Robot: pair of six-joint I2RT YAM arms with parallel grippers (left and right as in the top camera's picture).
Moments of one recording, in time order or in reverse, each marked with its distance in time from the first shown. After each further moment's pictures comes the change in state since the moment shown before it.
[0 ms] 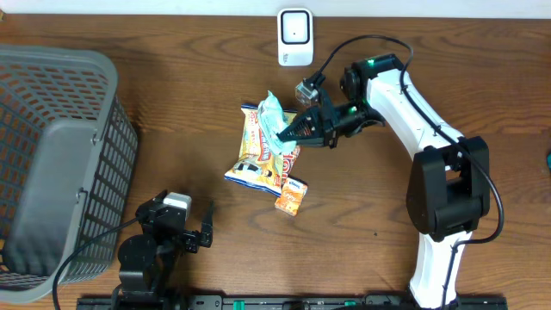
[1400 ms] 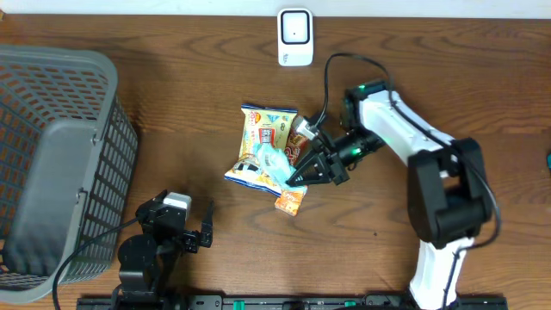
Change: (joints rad) left arm 0.000 0.000 0.000 0.000 0.000 0.000; right arm 0.026 -0.054 -0.236 -0.055 0.169 -0.908
